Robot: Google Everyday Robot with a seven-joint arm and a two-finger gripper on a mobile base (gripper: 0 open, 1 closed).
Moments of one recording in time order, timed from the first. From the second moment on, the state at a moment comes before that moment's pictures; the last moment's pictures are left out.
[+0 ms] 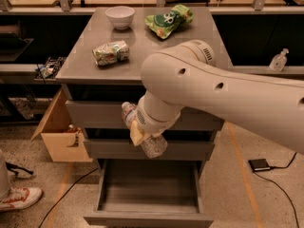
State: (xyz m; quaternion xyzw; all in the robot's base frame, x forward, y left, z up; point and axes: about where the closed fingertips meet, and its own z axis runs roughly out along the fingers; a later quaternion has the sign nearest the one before) arm 0.473 0.013 0.779 -0.26 0.95 0.09 0.13
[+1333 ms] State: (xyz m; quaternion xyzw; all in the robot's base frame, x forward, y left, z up) arm 0.472 0.056 0.634 -0.42 0.90 0.07 0.11
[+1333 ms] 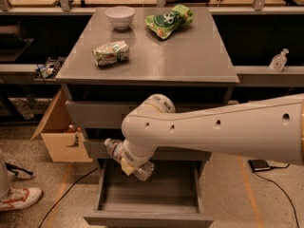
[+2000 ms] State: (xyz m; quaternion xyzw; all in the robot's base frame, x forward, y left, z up) arm 0.473 0.051 0.589 -0.44 0.89 0.09 0.10
